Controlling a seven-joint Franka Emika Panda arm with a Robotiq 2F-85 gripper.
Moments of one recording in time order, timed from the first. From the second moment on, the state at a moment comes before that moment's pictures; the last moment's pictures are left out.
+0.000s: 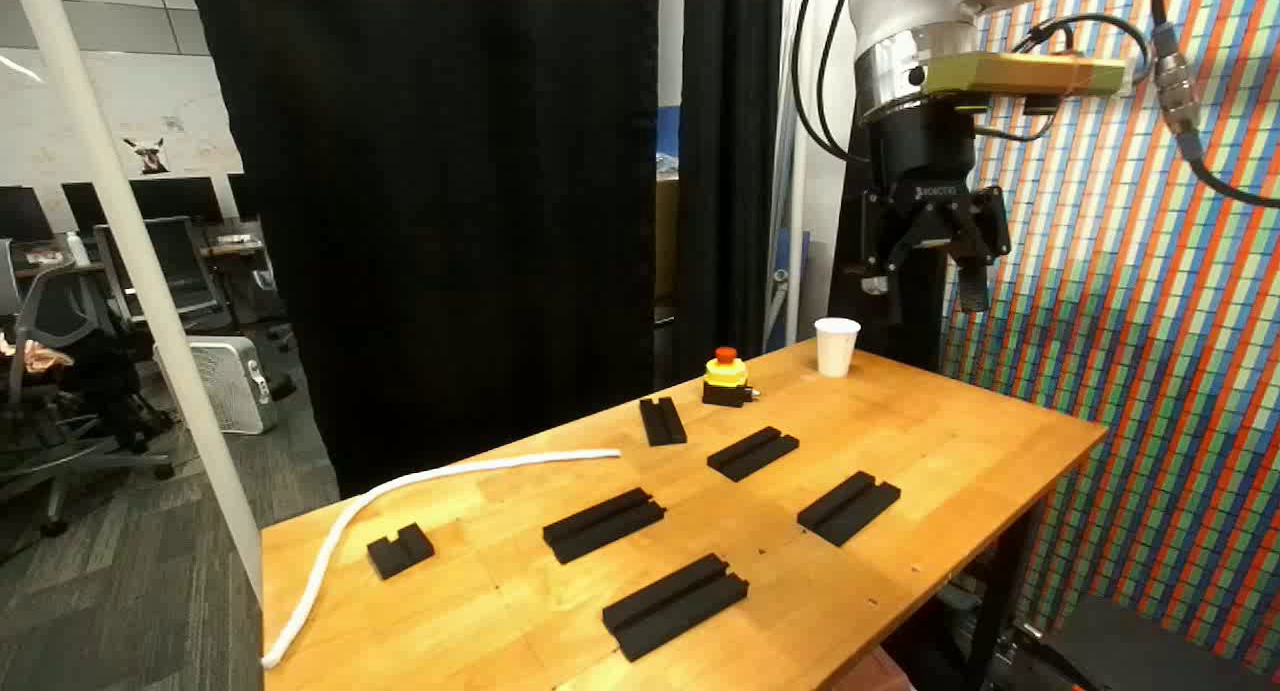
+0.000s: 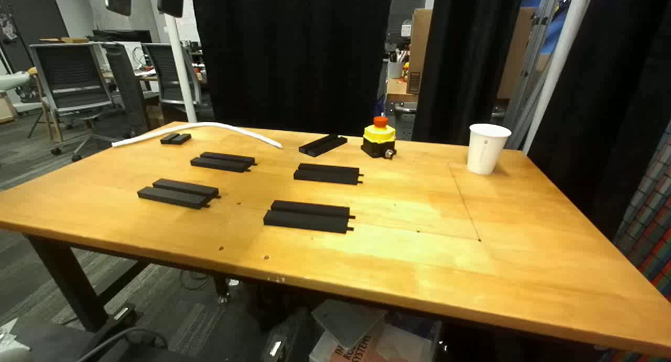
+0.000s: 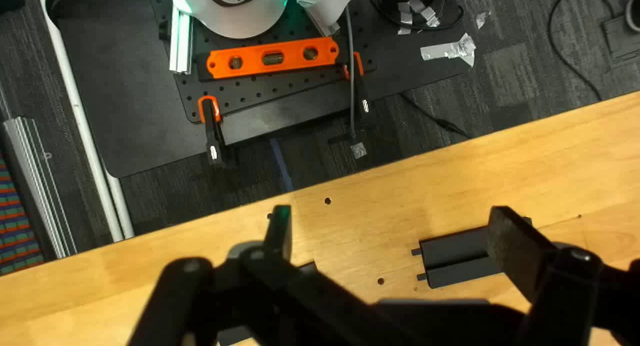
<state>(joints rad) -0.01 -0.56 0.06 -2.30 0.13 1.46 0.30</state>
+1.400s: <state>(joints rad) -0.10 -0.47 0.08 -2.55 0.25 1.99 0.64</state>
